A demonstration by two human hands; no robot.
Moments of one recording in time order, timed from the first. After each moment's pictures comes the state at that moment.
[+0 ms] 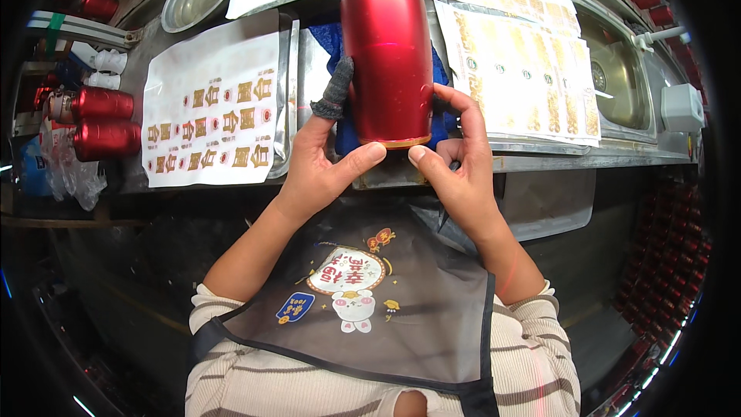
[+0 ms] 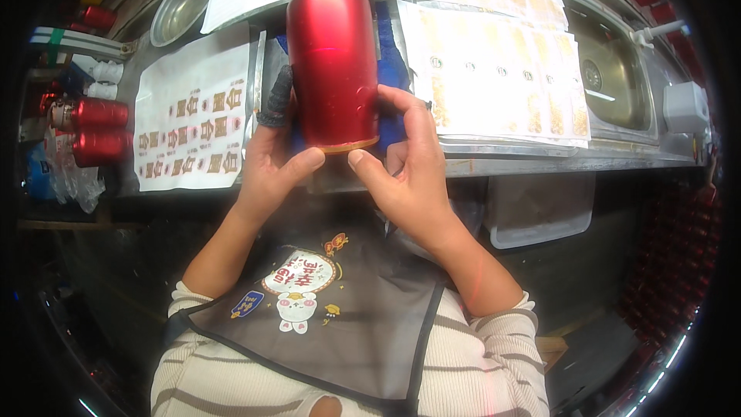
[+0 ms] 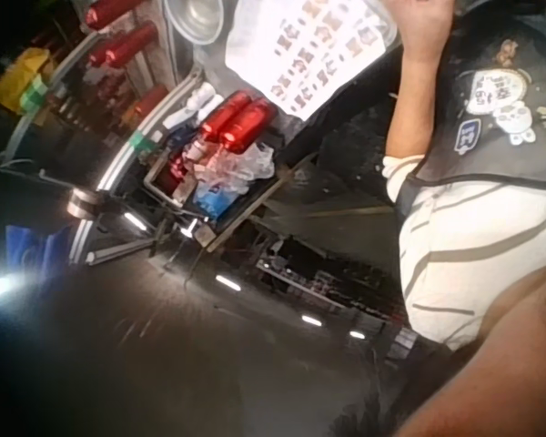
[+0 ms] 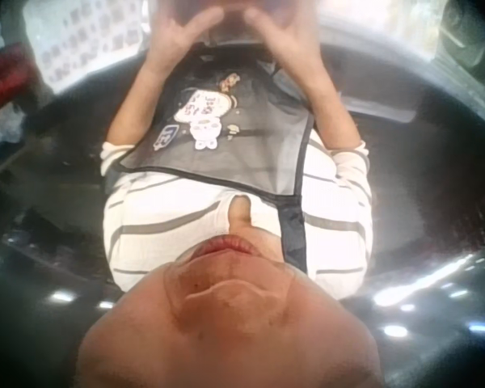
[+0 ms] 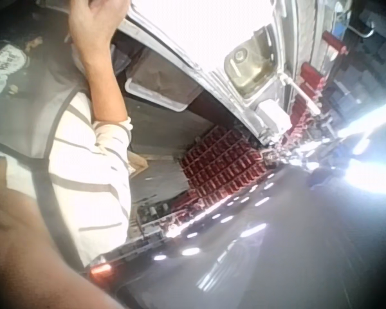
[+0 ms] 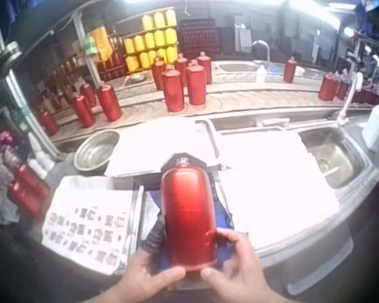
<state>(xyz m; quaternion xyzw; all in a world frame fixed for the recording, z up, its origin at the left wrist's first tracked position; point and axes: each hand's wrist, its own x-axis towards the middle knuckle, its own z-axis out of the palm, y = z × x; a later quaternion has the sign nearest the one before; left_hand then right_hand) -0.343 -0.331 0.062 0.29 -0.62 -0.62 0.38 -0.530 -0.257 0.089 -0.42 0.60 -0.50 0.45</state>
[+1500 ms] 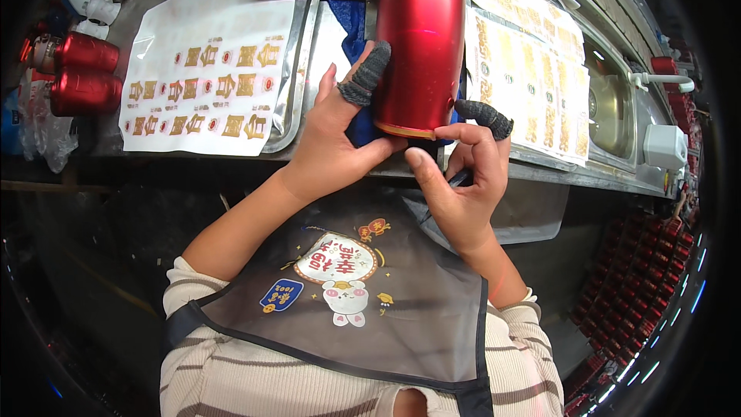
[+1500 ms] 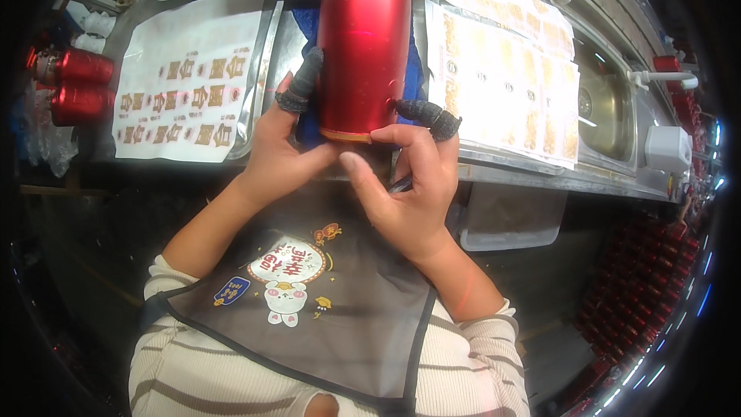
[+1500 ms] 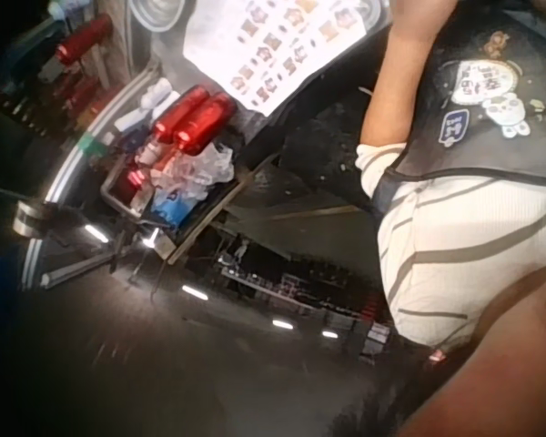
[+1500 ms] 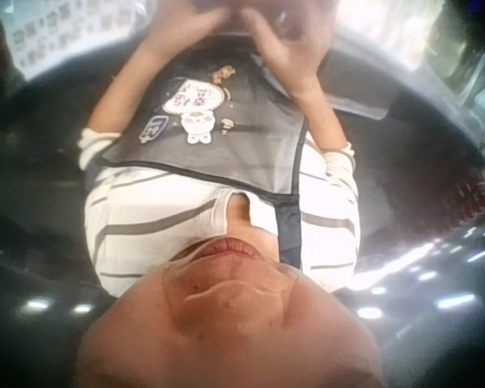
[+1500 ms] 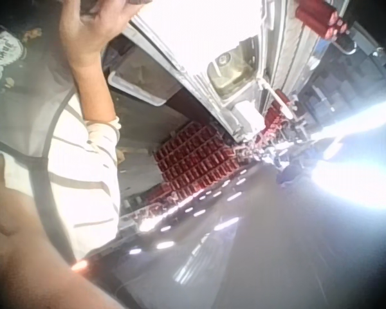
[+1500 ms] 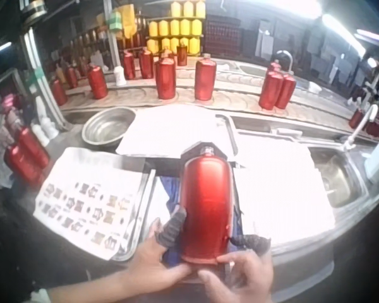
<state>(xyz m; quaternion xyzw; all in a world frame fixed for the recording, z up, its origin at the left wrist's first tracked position) -0.349 -0.328 0.047 0.35 -0.73 -0.45 0.37 -0.524 -0.244 0.087 -0.60 0.64 -0.45 0.16</state>
